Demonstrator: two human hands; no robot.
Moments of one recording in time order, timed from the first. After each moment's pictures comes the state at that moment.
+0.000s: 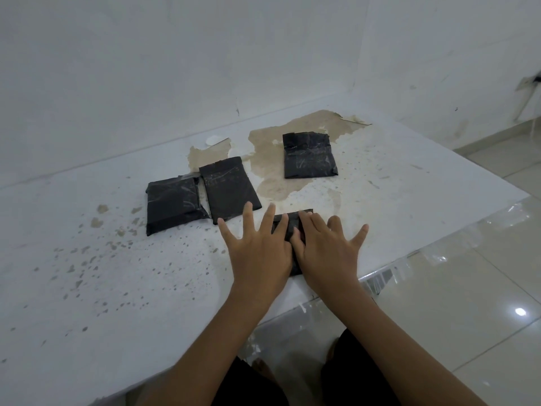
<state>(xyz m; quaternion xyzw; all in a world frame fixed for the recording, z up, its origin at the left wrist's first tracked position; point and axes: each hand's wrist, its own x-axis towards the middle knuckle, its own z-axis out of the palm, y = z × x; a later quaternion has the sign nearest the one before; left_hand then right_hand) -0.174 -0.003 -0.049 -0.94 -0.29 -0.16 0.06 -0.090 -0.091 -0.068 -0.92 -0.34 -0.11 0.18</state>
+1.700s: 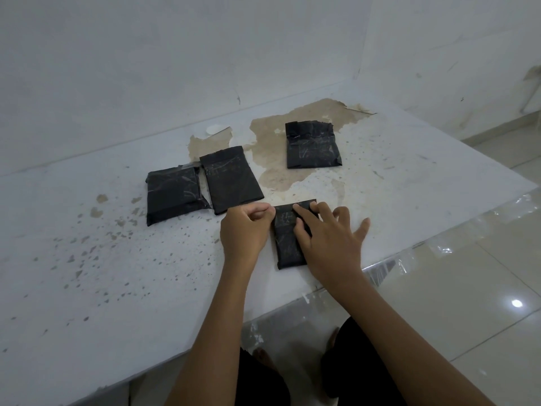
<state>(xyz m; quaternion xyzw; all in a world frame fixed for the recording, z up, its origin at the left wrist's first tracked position) -0.161 0.040 -0.058 -0.76 -0.41 -0.28 -0.42 -0.089 -0.093 -0.067 -0.92 -0.33 -0.06 0.22</state>
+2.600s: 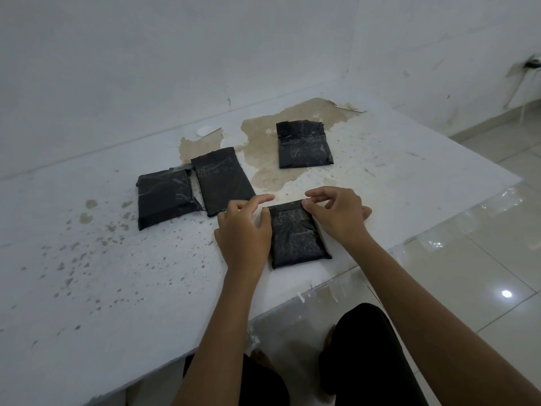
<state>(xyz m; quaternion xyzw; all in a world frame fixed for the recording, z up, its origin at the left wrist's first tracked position) -0.157 0.023 -0.066 -0.84 -0.37 -0.32 -0.24 -0.026 -0.088 -0.054 -0.86 -0.23 0.05 0.46</state>
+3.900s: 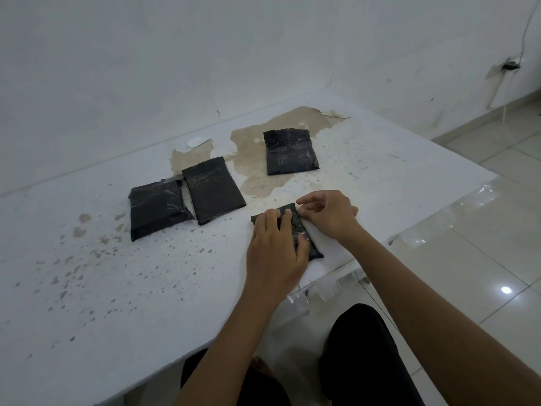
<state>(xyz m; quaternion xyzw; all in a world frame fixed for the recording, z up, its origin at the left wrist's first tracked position) -0.150 -0.030 -0.069 -0.95 -0.23 -0.19 -0.11 -0.006 -0.100 -0.056 -0.84 -0.28 0.12 0.45</state>
